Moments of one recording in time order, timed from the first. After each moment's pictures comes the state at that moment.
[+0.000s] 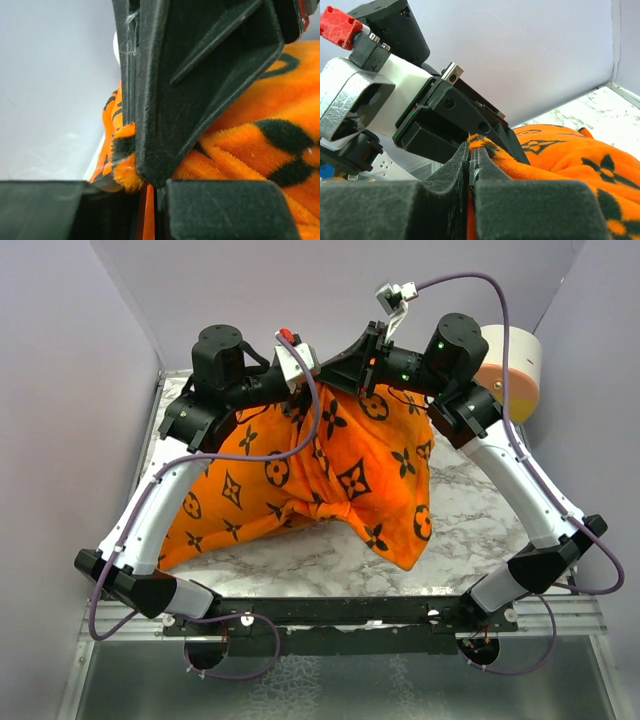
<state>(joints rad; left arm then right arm) -0.47 1.41 1.76 -0.49 0.72 0.45 0.63 1.55 1.86 -0.13 -0.70 0.46</state>
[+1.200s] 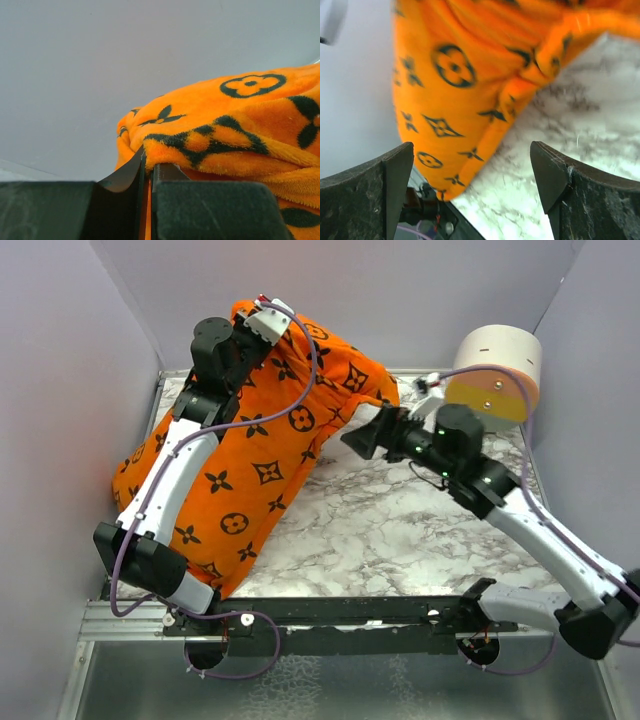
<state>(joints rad) -0.34 1.51 1.66 -0.12 0.03 0.54 0.66 1.08 1.20 -0.23 -0.10 0.63</state>
